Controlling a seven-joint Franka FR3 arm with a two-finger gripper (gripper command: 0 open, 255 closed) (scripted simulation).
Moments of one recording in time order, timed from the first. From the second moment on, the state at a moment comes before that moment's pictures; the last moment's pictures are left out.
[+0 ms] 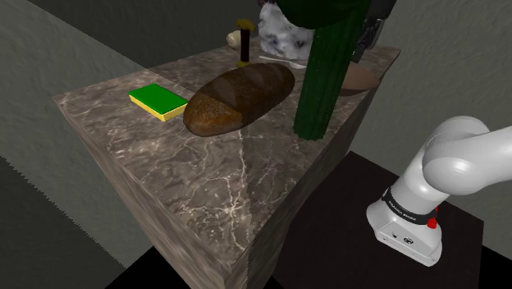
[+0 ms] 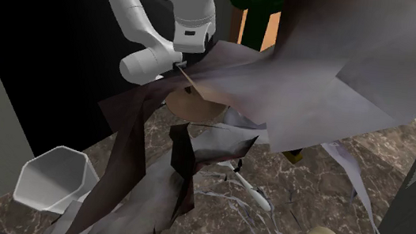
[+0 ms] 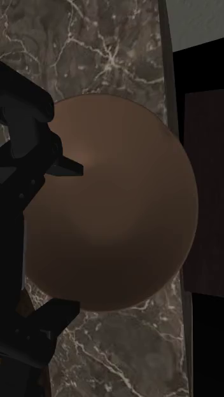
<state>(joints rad) 0.02 -0.83 -0.02 -2.34 0.08 1.58 -0.01</state>
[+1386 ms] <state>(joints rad) 0.01 -0.10 0.19 -1.58 0.00 1.60 0.32</state>
